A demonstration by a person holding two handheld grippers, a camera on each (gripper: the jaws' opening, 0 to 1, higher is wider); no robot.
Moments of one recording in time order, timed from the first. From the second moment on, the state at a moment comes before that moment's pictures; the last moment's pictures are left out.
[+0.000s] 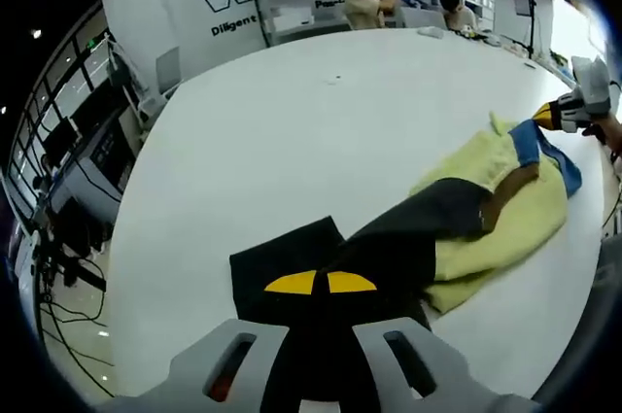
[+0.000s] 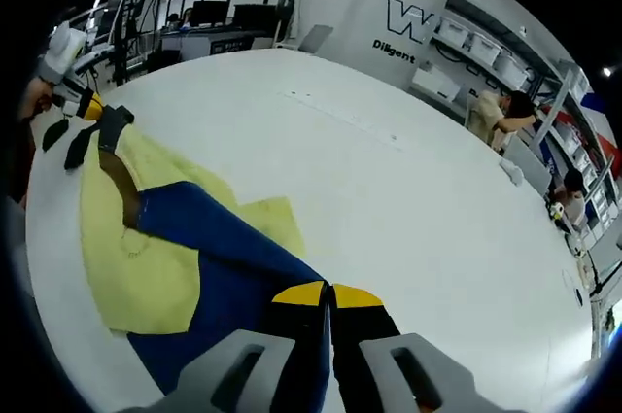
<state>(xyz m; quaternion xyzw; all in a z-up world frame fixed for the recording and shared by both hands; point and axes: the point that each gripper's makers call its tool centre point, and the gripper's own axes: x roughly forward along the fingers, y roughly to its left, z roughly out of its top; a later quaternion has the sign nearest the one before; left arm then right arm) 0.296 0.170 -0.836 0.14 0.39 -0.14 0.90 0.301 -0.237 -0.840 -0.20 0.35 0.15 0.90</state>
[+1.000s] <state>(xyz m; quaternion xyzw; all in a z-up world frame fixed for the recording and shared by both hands) 0.307 0.156 -0.815 0.18 0.31 -0.21 0.91 0.290 -0.205 -0.830 -0.12 0.28 0.23 0.92</state>
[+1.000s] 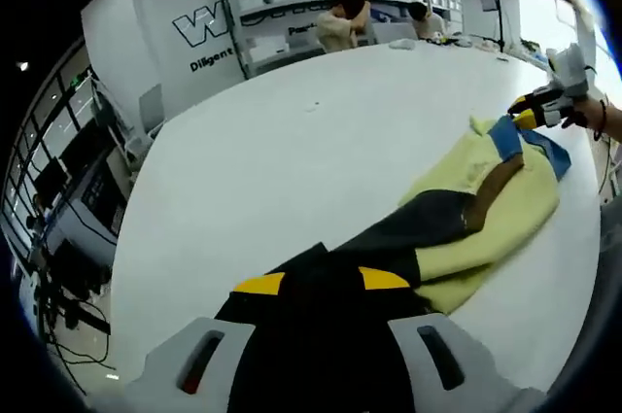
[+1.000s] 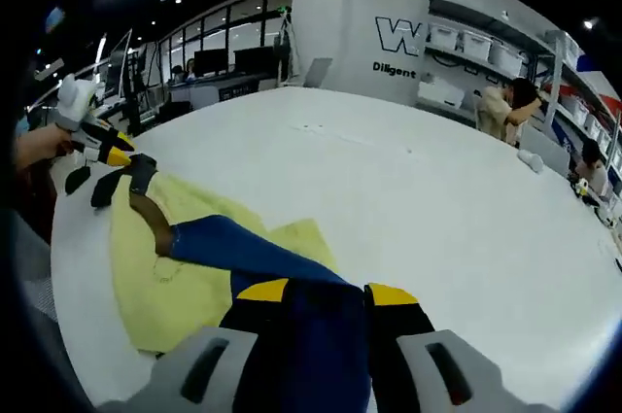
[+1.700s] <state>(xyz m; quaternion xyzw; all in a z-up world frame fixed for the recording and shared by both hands) 0.286 0.071 -0.818 0.24 0.25 -0.34 0.87 0.263 -0.119 -0.821 -0.29 0.23 0.37 0.85</state>
